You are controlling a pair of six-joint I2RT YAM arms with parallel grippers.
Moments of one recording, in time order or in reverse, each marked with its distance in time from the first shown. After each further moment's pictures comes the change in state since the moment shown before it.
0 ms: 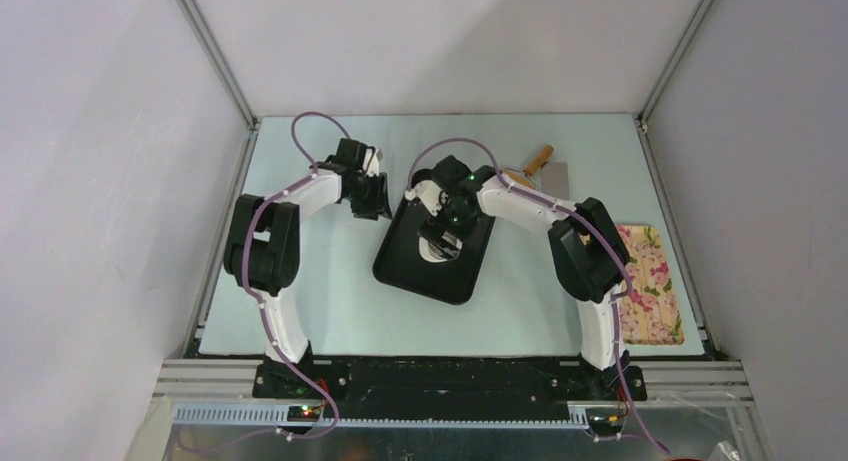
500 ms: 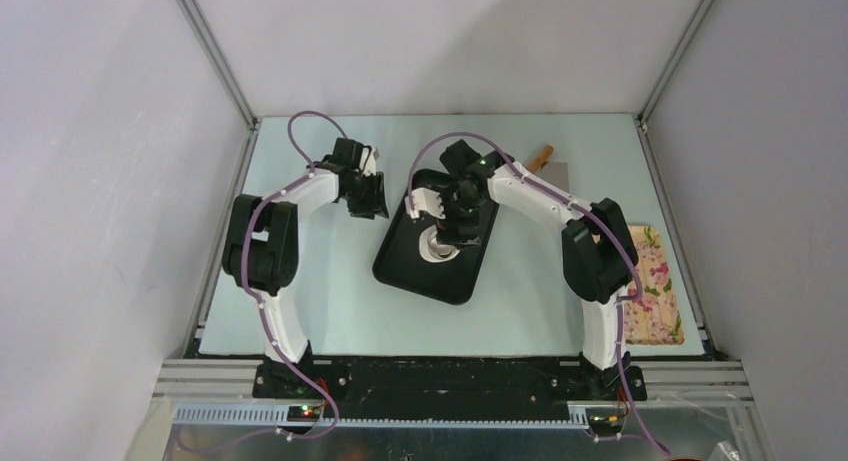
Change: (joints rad) left arm 0.017 -0.001 0.000 0.000 -0.012 0.014; right arm -0.059 -0.027 0.103 -0.152 -0.211 -0.701
